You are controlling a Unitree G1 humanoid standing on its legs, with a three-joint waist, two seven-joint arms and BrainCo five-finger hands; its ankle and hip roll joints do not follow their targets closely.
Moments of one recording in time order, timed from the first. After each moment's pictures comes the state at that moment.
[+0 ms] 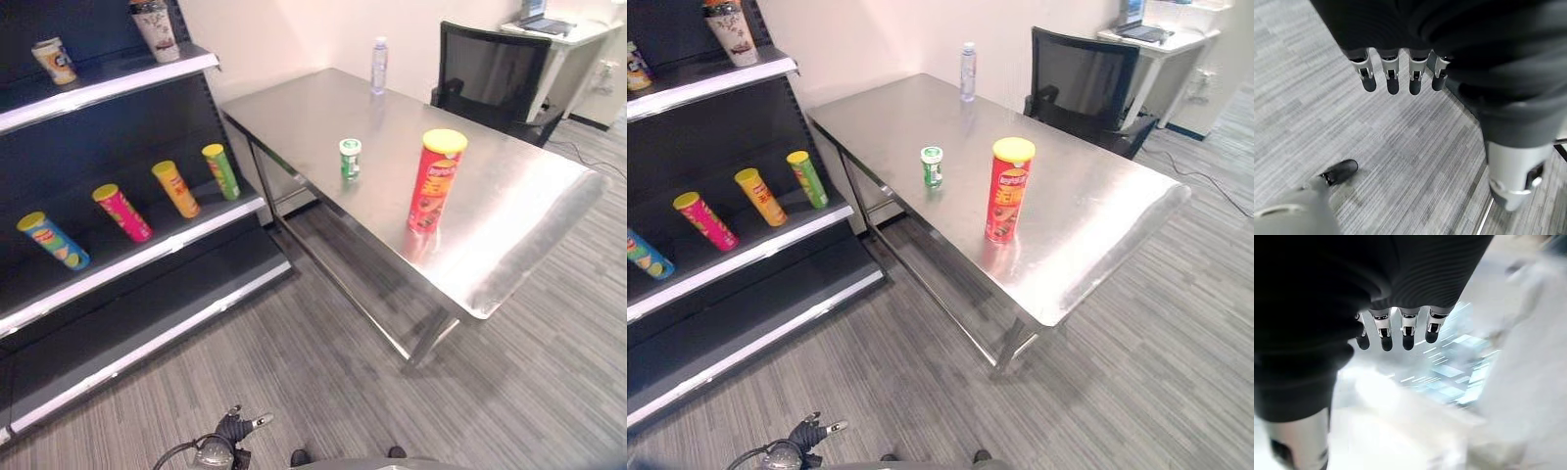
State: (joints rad) left arm 0.05 0.23 -0.16 1.08 -0.06 -0.04 0.08; right arm -0.01 -0.96 -0.51 0.20 0.22 -0.19 -0.35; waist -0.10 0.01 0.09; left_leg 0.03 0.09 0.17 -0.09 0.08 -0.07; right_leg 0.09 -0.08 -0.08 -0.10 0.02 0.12
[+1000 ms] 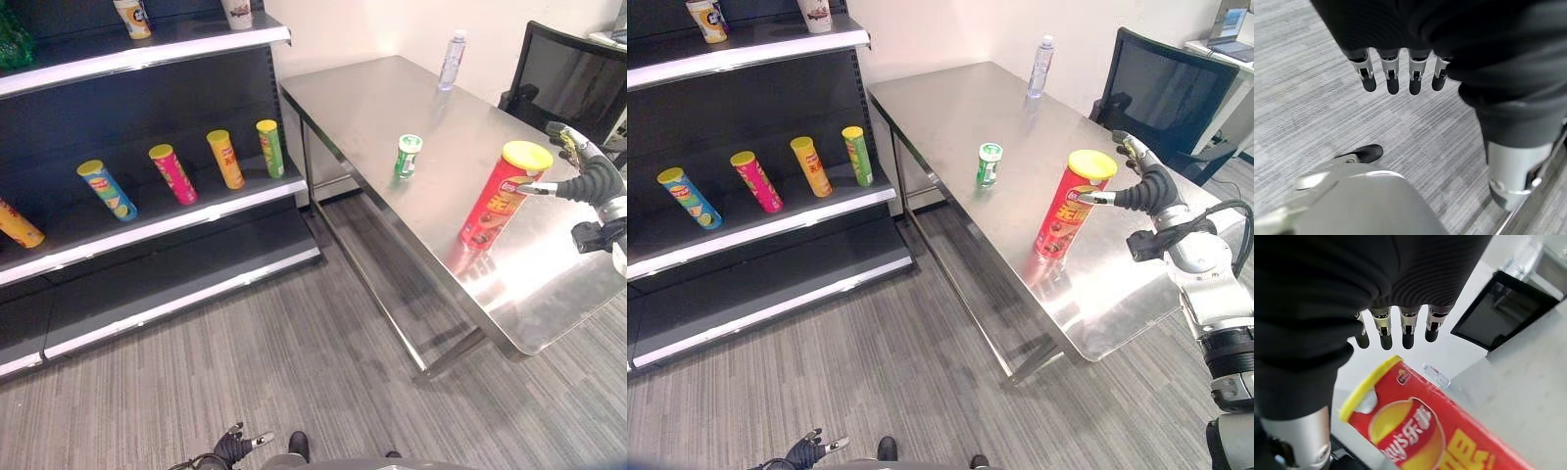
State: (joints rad) left arm 0.11 0.24 -0.16 1.08 -0.06 -0.07 0.04; right arm -0.45 -1.03 0.15 0.35 0.23 -0.17 0.00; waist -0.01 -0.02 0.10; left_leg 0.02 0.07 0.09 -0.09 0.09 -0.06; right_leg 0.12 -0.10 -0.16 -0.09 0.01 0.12
